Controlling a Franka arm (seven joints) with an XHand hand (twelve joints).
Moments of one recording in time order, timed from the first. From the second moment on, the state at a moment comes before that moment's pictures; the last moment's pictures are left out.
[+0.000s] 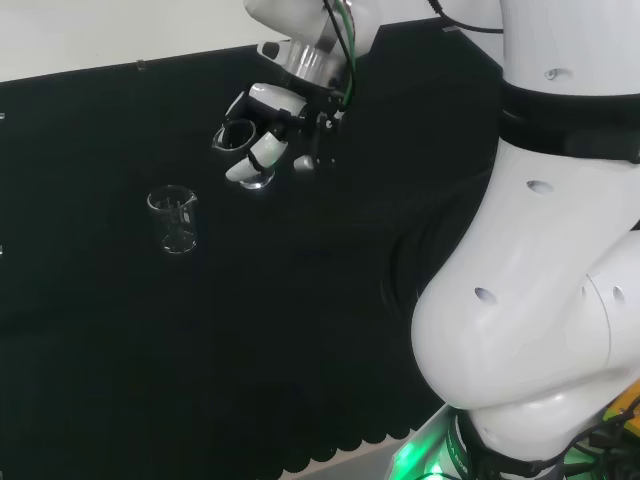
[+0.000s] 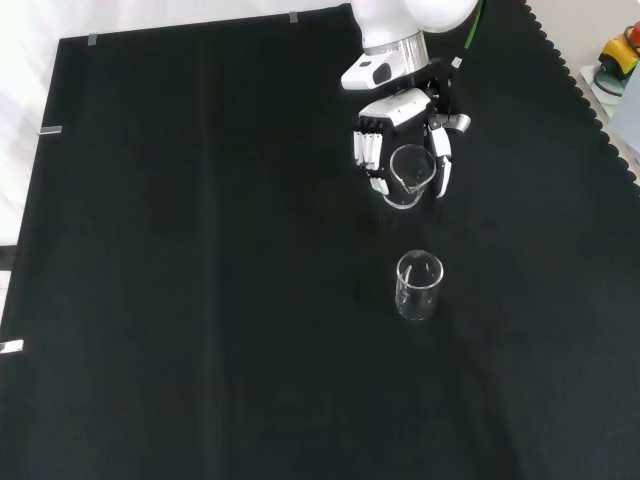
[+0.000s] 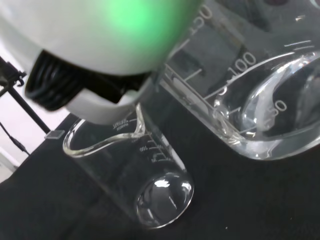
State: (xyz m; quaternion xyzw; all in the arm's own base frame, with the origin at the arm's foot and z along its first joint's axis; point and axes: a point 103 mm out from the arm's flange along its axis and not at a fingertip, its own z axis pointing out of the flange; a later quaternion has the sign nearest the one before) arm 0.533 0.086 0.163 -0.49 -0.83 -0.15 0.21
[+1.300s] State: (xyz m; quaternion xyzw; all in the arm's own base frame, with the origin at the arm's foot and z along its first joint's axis) arm 0.534 0.102 0.168 -0.49 -0.85 -0.02 0.18
